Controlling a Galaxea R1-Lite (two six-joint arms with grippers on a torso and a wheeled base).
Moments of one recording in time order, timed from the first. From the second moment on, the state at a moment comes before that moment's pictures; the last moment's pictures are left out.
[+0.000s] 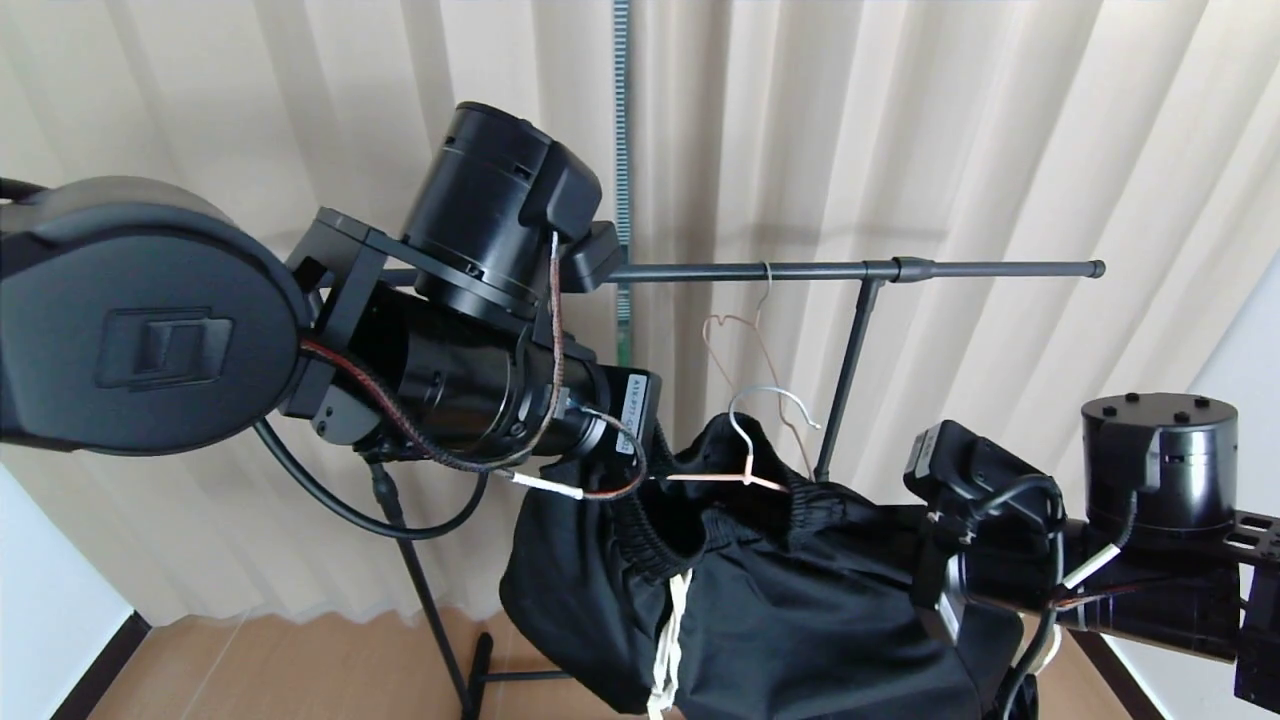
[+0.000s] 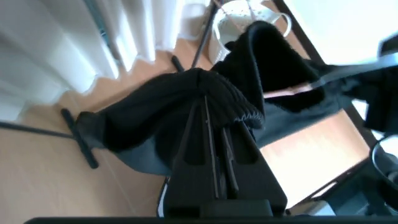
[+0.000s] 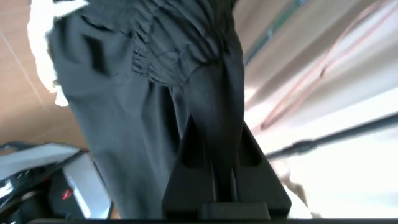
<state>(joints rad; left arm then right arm) -0.77 1.77 -1.48 0.39 0.13 -0.28 0.46 1.59 -0.50 -0.63 0.31 -0.44</state>
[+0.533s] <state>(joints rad) -0.76 1.84 -1.57 0.47 0.26 -0.37 0.53 1.54 -0.38 -0.76 0.37 -0.51</state>
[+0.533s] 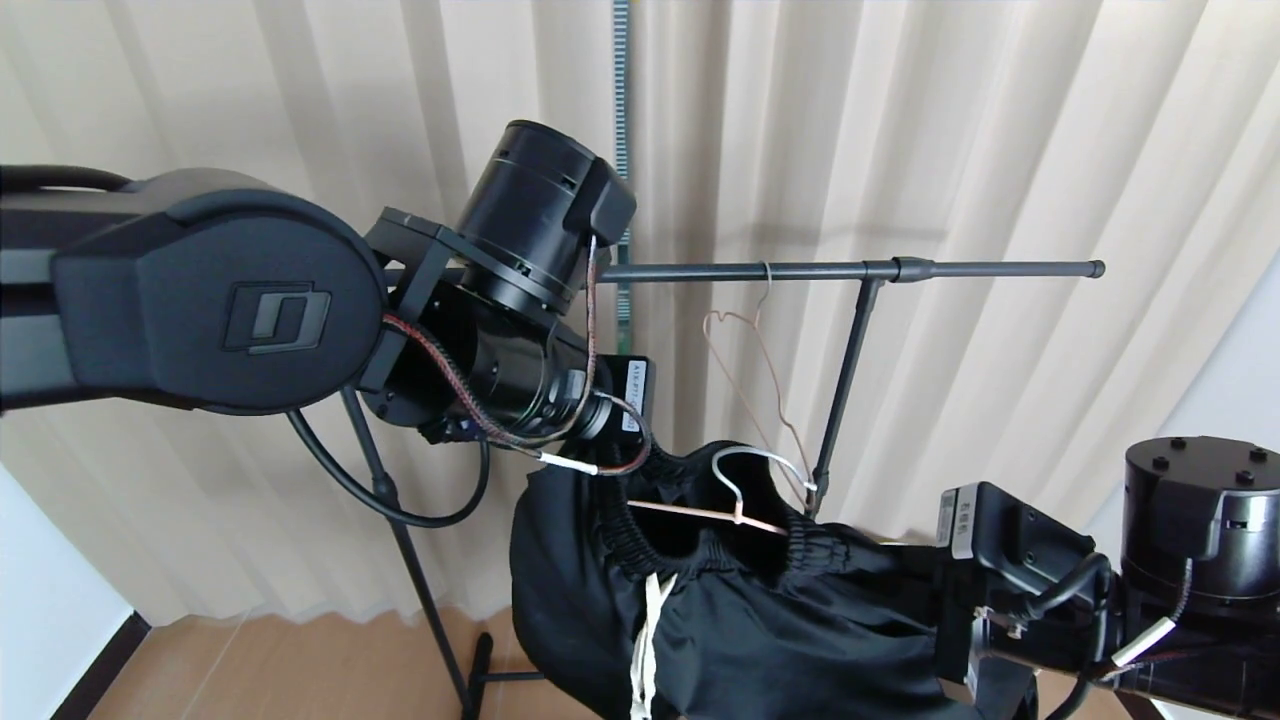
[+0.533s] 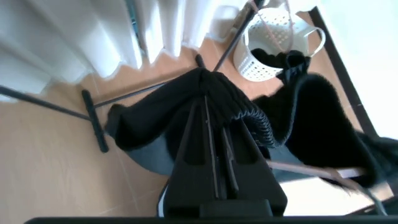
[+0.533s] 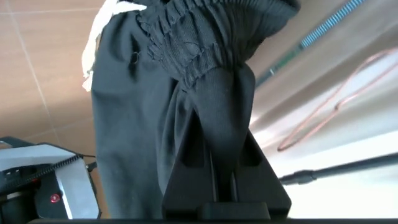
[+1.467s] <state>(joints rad) -0.81 1.78 -1.50 0.51 0.29 -0.32 0.52 1.61 -0.45 -0.82 0.33 -0.33</state>
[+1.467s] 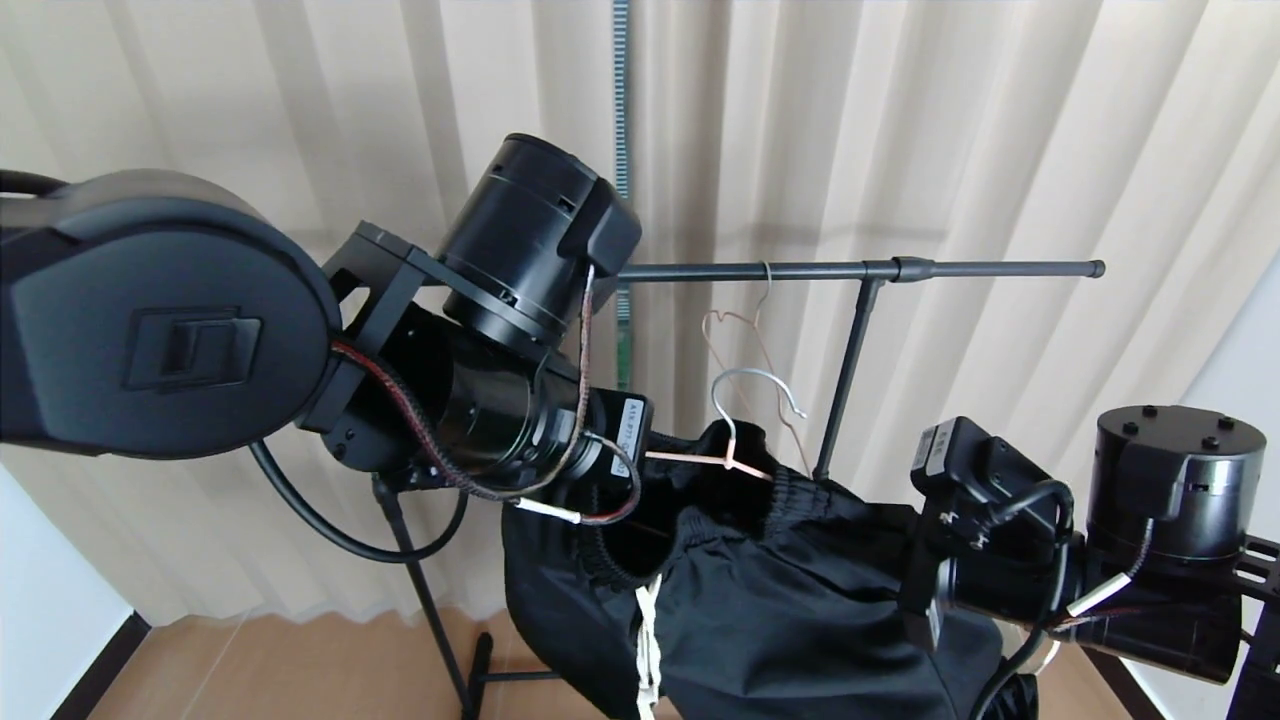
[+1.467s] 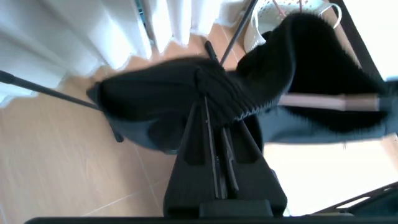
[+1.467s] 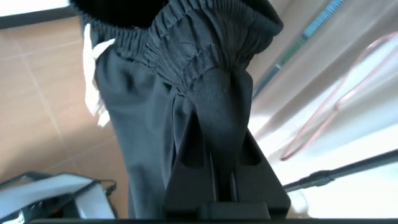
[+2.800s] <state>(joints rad) -0.88 1.77 -1.38 0.42 0.29 -0.25 0.58 1.70 -0.37 -1.19 0.36 -0.12</state>
